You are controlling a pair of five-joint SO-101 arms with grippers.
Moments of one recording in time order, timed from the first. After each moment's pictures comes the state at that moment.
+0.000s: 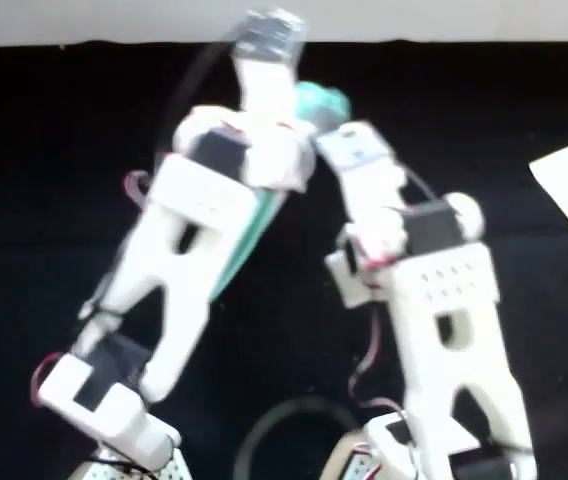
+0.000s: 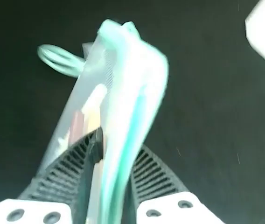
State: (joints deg) left arm 19.8 13.1 -11.9 68.6 -5.6; right arm -14.9 -32.5 11.6 100.1 10.4
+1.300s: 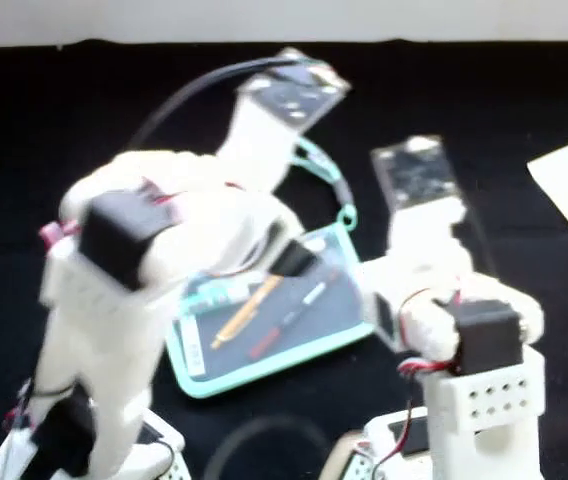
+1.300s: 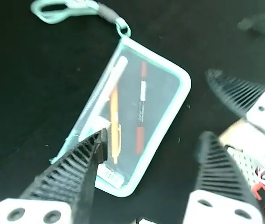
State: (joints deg) left arm 27.1 -18.6 -29.0 101.8 -12.2; right arm -17.3 -51.1 19.2 91.8 6.8
